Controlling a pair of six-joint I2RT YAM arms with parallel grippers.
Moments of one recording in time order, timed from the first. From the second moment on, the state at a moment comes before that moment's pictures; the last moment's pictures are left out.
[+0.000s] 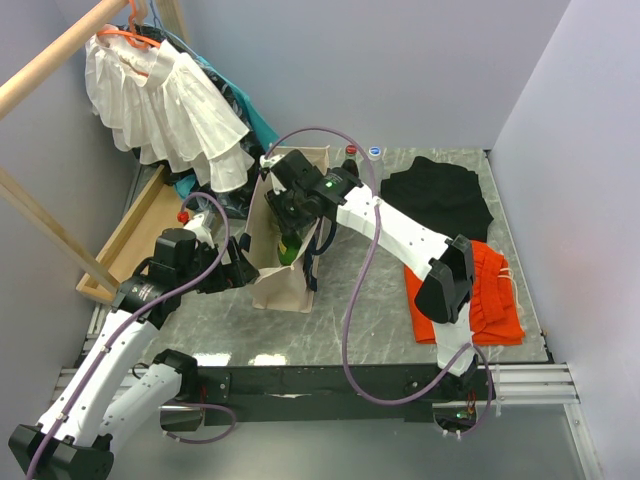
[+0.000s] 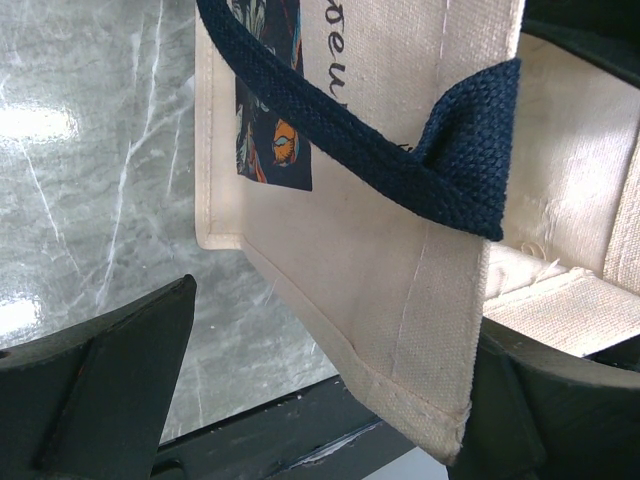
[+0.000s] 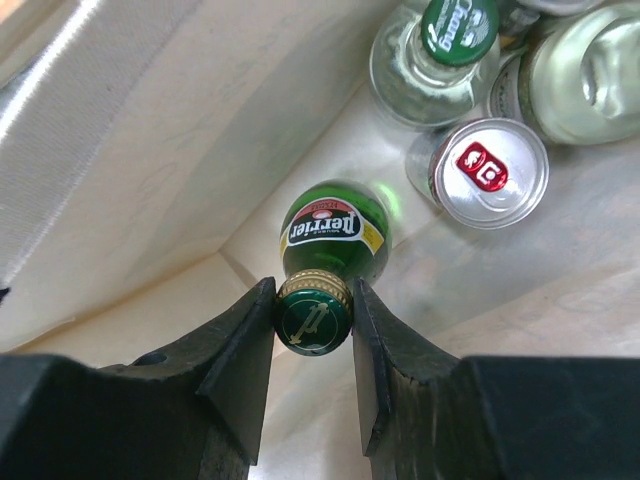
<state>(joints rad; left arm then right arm) -0.34 0.76 0.79 -0.71 0.21 -0.56 0.85 1.97 2.00 -0.92 0.04 0.18</state>
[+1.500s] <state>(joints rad) -0.34 0.76 0.79 -0.71 0.21 -0.56 0.85 2.06 2.07 -0.90 -0.03 0.18</state>
